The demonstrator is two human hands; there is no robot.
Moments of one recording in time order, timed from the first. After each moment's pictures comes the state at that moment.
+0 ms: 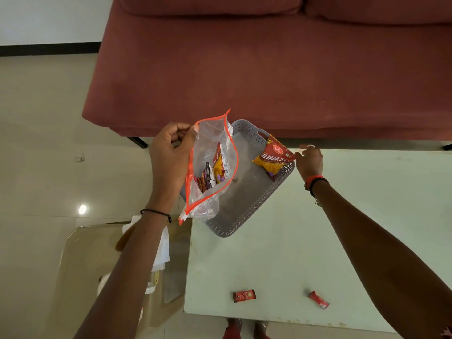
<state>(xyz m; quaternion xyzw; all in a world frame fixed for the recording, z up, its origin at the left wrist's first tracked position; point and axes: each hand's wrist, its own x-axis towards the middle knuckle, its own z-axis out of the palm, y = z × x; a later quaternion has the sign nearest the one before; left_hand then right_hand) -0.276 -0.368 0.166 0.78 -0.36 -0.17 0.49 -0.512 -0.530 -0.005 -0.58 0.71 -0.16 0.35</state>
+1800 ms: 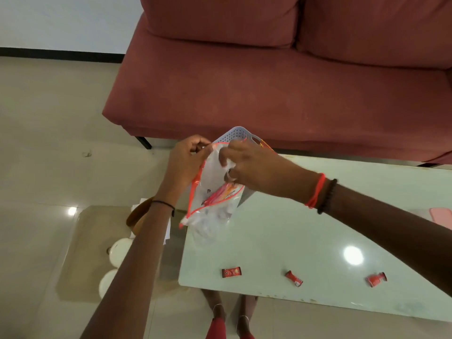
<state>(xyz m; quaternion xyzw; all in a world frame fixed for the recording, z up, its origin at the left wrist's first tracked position) -0.311 -0.306 0.223 0.77 -0.42 -0.25 0.42 -0.471 -0.382 0.275 -1.00 0.01 0.03 0.00</state>
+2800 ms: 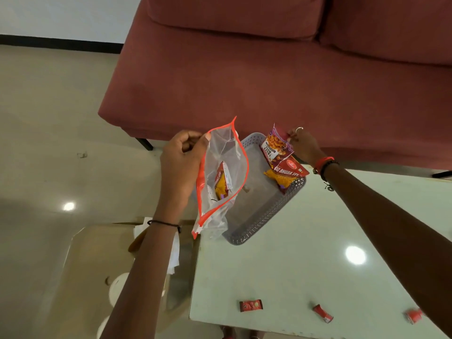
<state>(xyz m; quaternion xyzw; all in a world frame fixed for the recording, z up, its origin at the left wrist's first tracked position) -0.241 -0.340 0.193 0.77 -0.29 -0.24 0.52 -0.432 -0.567 0.061 -0.73 0.57 -0.08 0.36</state>
